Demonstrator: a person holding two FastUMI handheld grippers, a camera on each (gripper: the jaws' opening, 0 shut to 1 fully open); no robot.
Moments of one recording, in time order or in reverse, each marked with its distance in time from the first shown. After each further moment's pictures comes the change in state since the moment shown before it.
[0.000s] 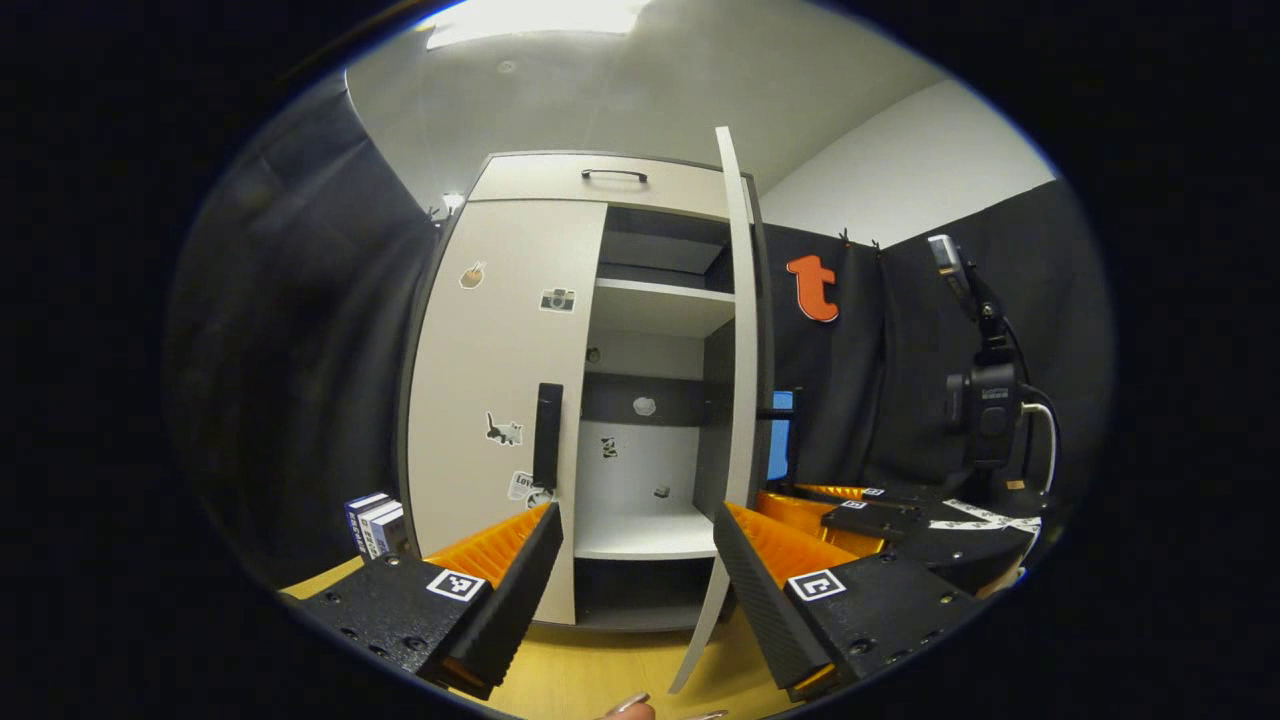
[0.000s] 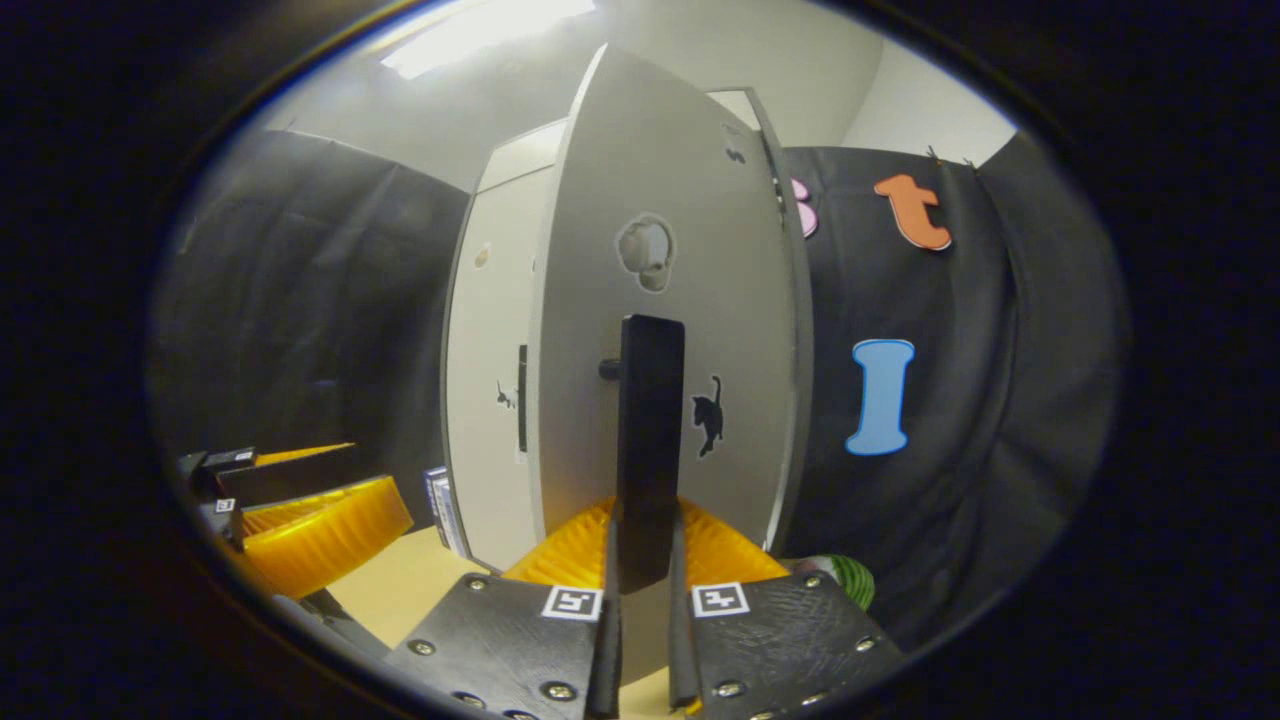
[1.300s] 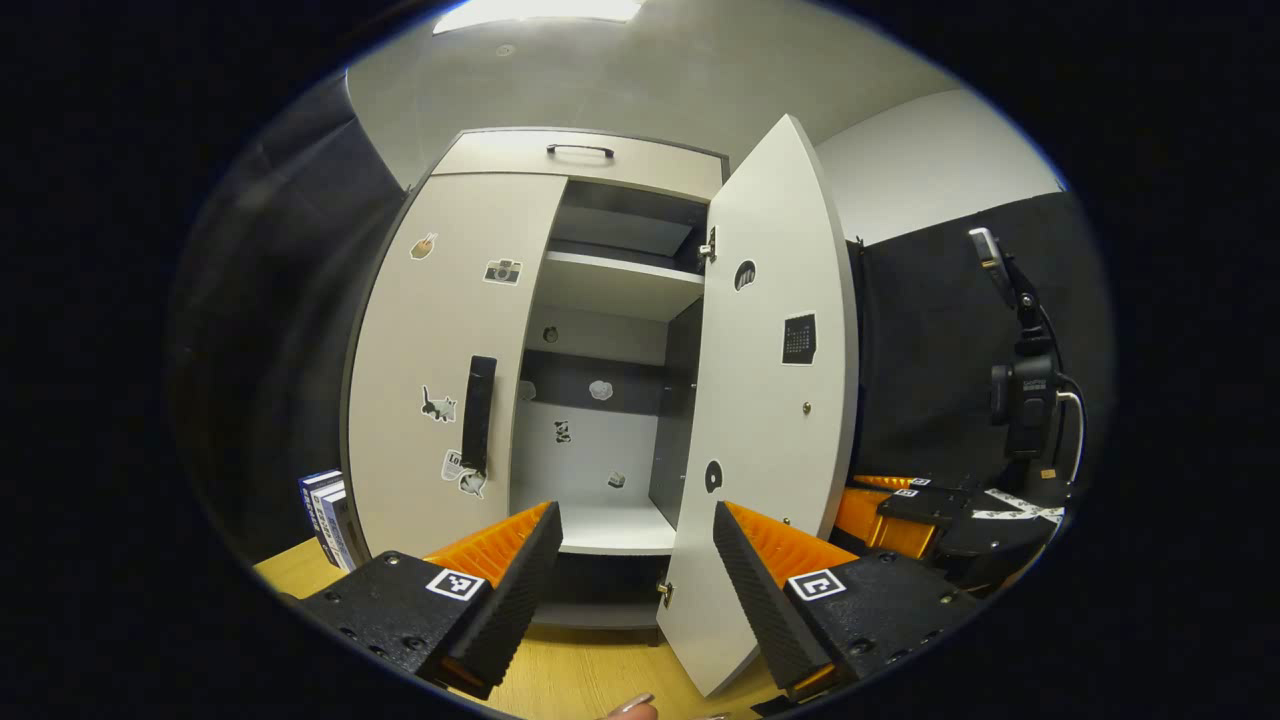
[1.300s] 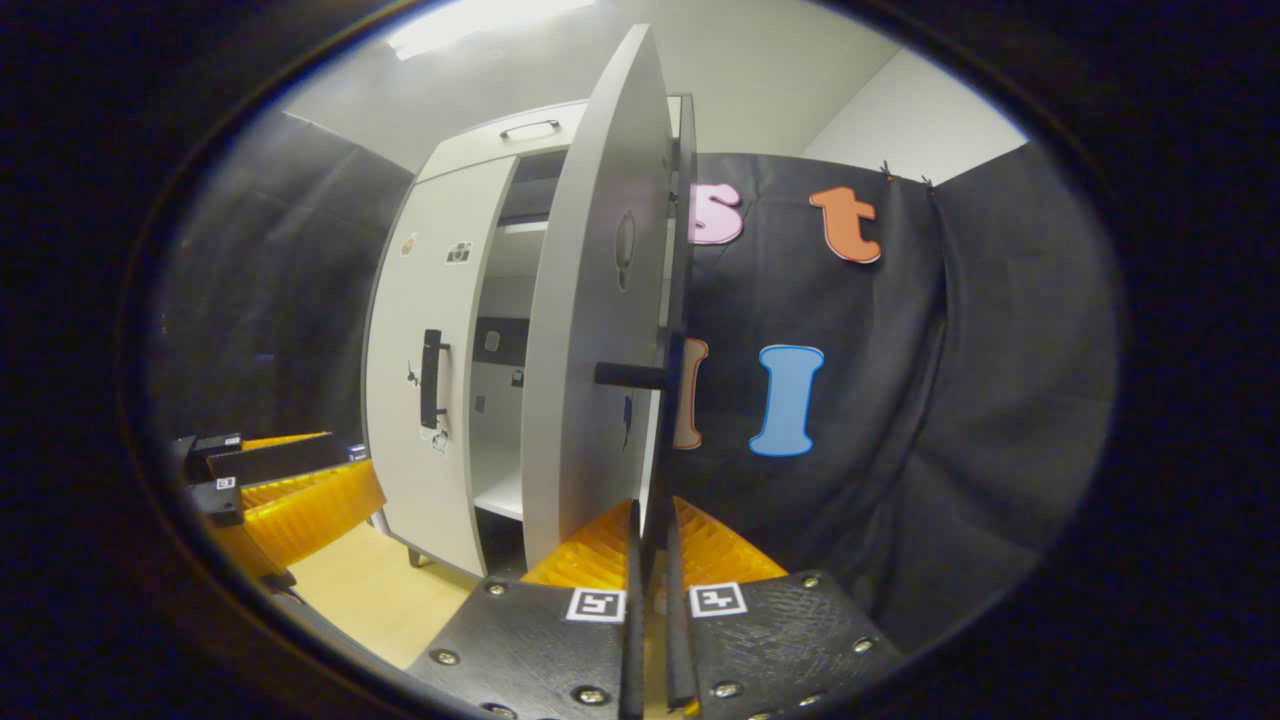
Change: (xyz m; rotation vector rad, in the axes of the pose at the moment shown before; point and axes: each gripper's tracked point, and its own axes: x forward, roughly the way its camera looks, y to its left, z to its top) left arm 0.025 -0.046 -0.018 -0.054 0.036 -0.054; right arm -0.033 -0.088 0.001 -0.087 0.016 -0.179
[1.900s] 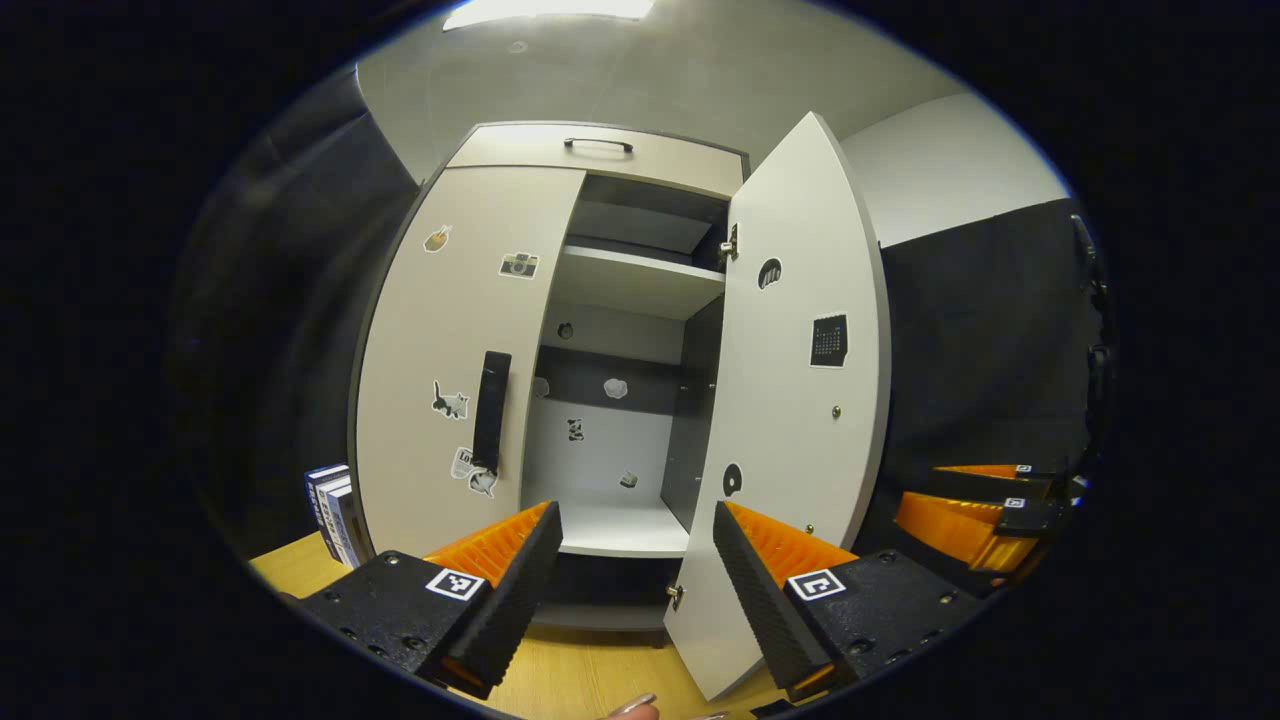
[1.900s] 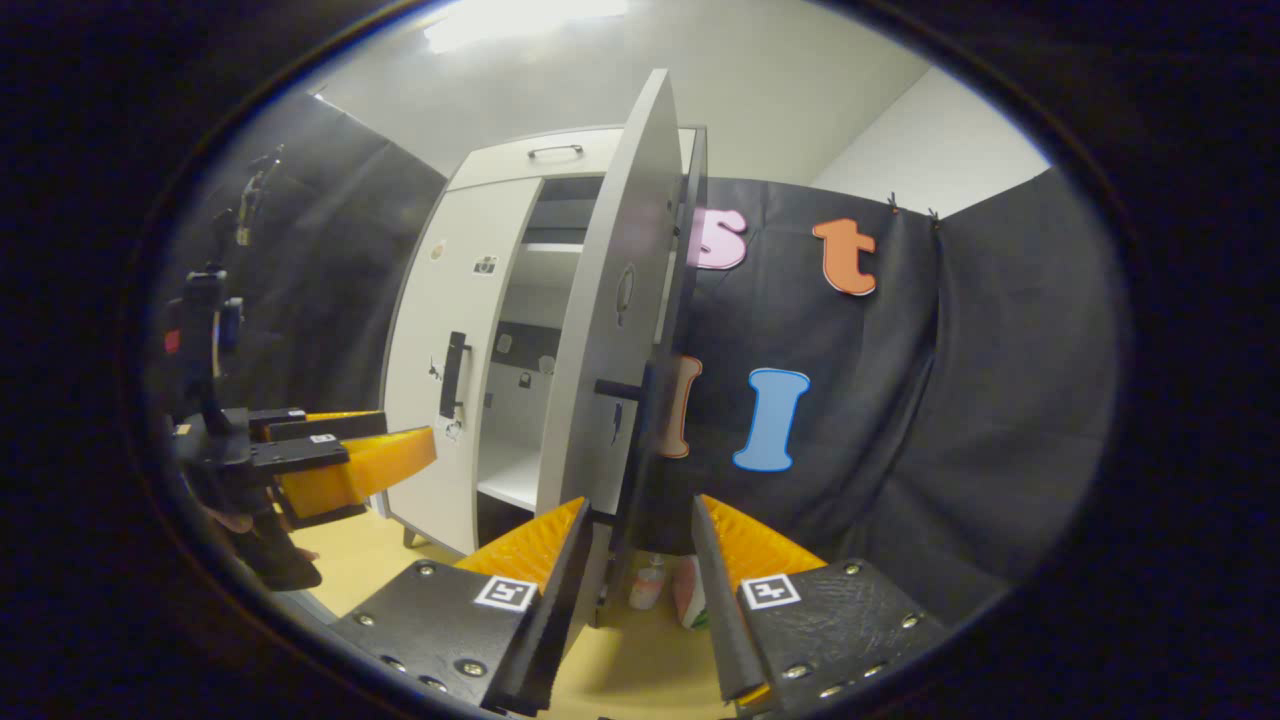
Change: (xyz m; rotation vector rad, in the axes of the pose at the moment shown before) left arm 0.011 0.014 0.004 -0.004 -0.004 0.037; right arm -0.073 -0.018 0.020 -0.076 -0.052 0.019
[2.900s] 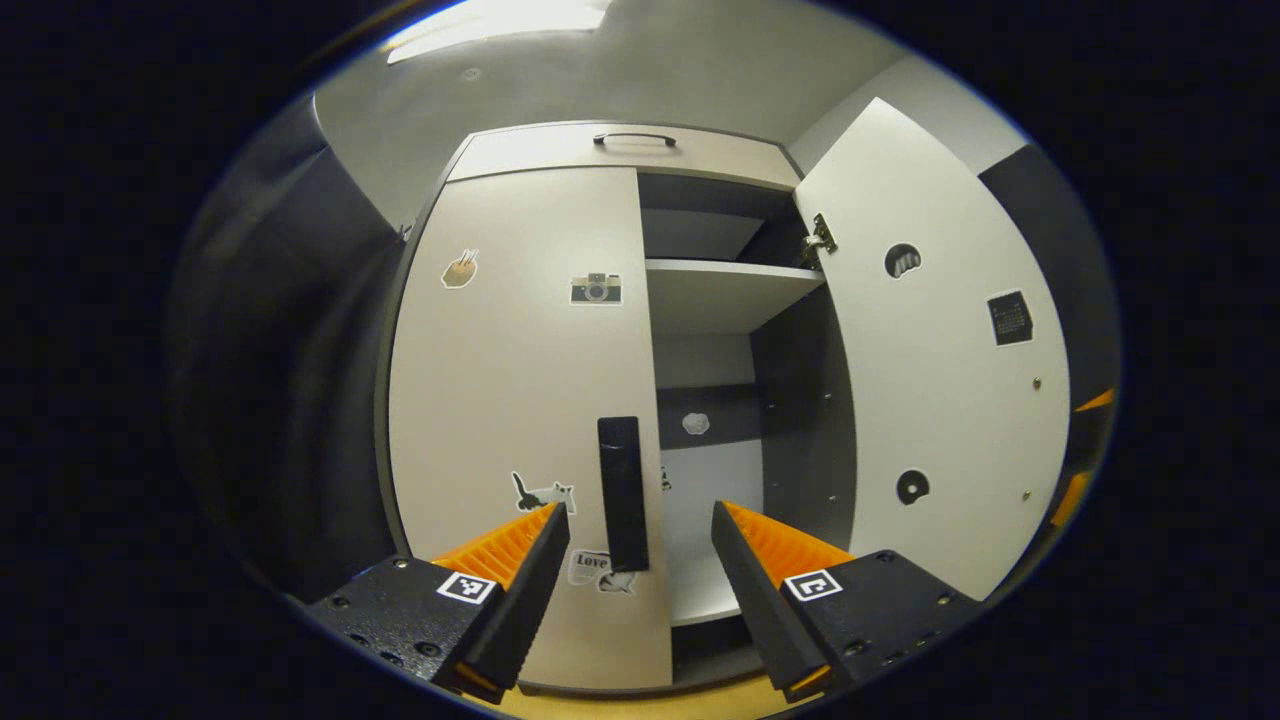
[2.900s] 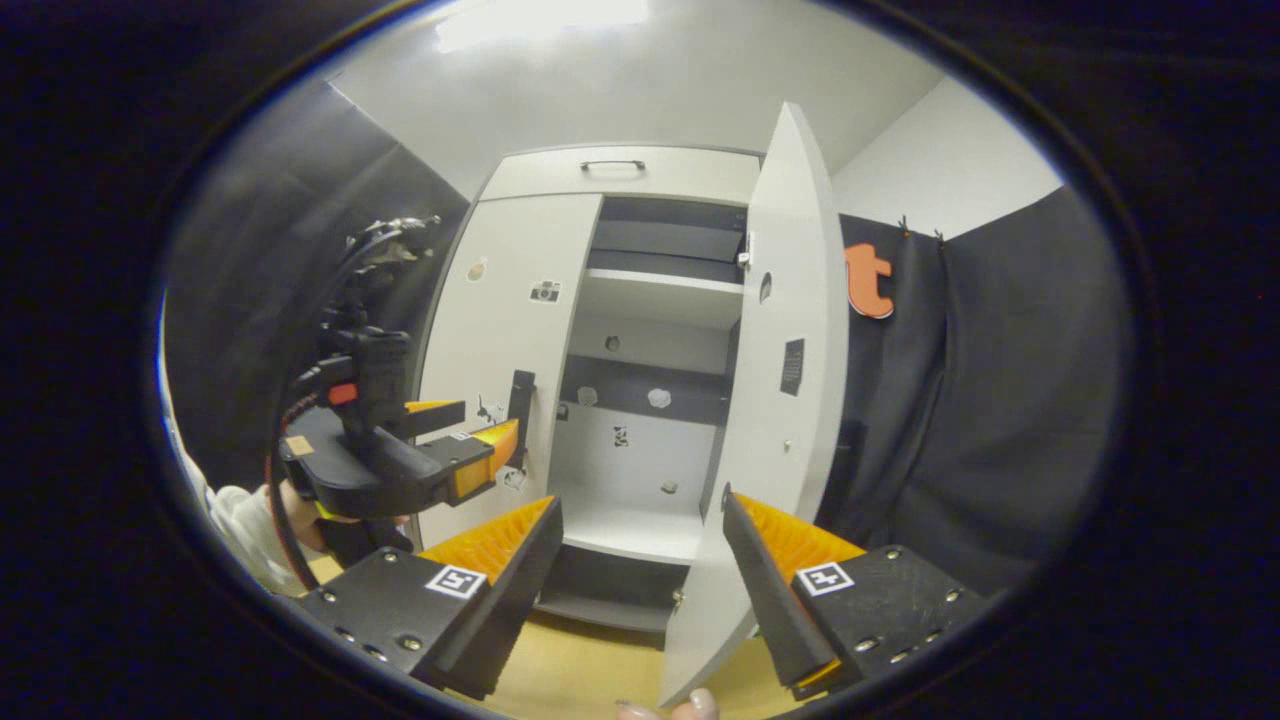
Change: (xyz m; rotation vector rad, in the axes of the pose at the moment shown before) left arm 0.108 0.156 0.033 0.216 -0.094 -0.001; right arm 0.033 0.151 0.034 0.031 -0.025 -0.079
